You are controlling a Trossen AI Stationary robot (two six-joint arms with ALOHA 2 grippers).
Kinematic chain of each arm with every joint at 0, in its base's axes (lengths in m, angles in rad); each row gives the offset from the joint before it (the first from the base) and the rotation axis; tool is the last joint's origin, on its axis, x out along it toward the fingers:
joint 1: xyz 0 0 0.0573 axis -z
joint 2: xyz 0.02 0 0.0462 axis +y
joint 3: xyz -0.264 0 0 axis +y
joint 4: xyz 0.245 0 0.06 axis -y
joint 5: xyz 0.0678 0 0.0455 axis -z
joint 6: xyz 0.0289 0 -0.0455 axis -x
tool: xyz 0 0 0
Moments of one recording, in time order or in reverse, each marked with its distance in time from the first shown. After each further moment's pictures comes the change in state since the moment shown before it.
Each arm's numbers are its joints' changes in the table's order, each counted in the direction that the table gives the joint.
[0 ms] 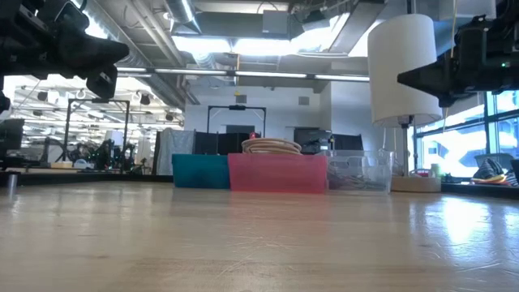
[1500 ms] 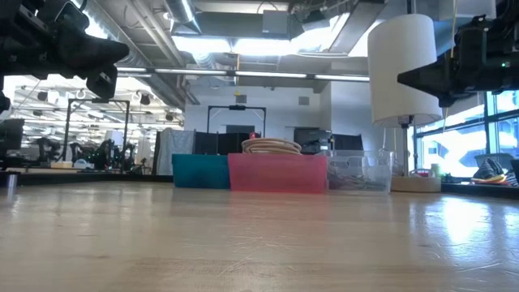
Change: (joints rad) left arm 0.000 0.000 0.000 0.000 -0.001 0.000; right arm 0.000 0.000 0.000 0.000 0.000 0.000
